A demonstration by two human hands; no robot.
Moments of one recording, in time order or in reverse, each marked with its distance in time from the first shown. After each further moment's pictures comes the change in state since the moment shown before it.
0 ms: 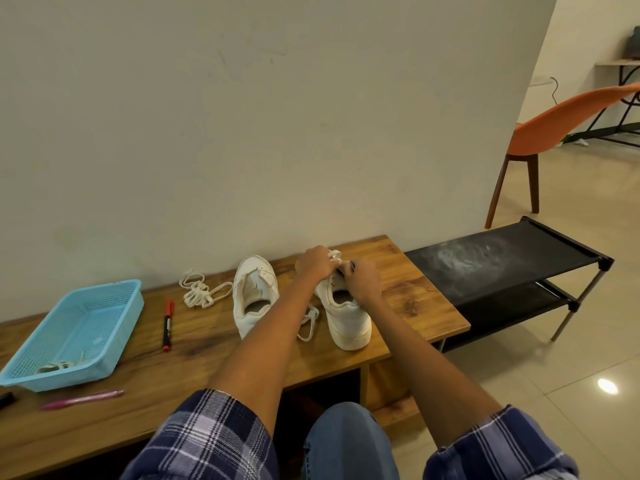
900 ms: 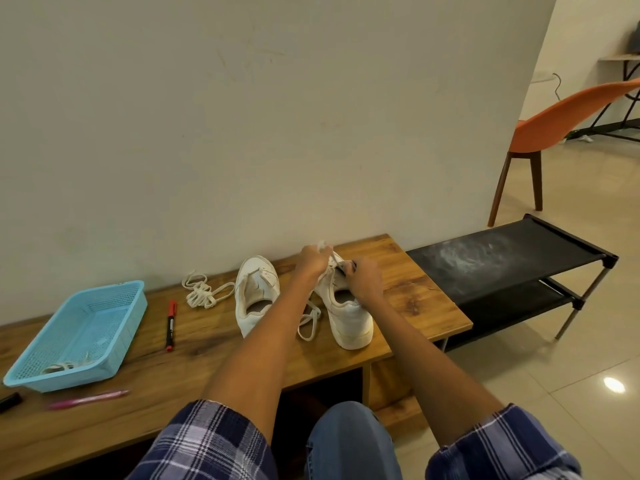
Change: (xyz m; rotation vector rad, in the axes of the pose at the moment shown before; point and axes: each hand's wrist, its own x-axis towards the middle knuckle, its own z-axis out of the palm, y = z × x) left_hand -0.007 0.001 -0.002 -0.676 0.078 -0.209; right_hand 0.000 0.002 0.002 0.027 -0.016 0.006
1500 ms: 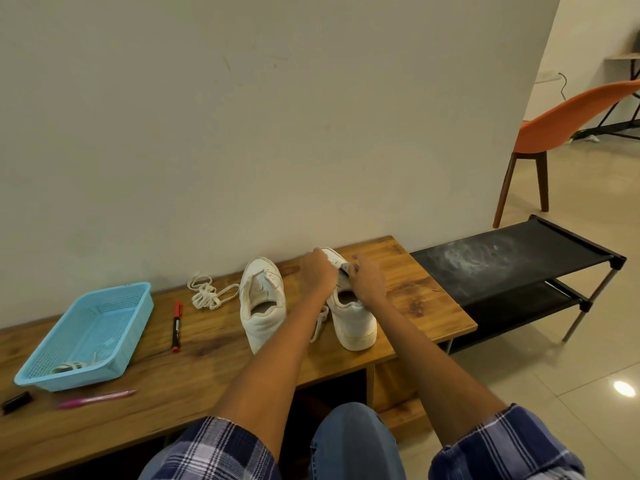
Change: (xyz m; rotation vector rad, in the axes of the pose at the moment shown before) left_hand -0.016 -0.009 0.010 0.626 0.215 0.172; right_hand -0.005 -0.006 -0.004 -0.014 0.028 -0.035
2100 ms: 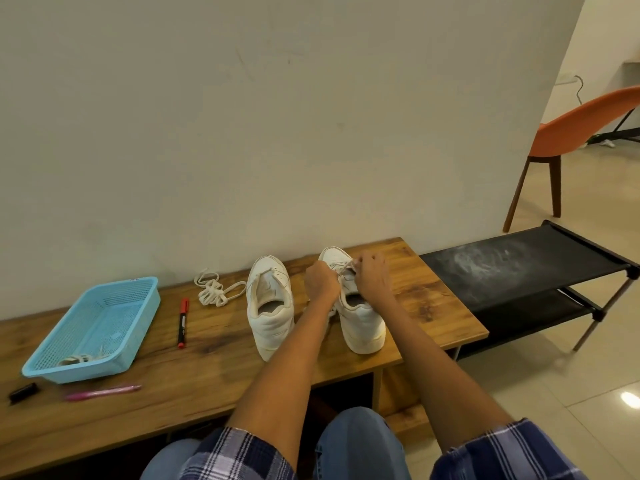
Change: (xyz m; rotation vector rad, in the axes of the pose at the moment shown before) left_hand 0.001 -0.015 0.011 -0.150 -0.042 -0.168; right_hand 0.017 0.005 0.014 -0.315 0.026 -0.174
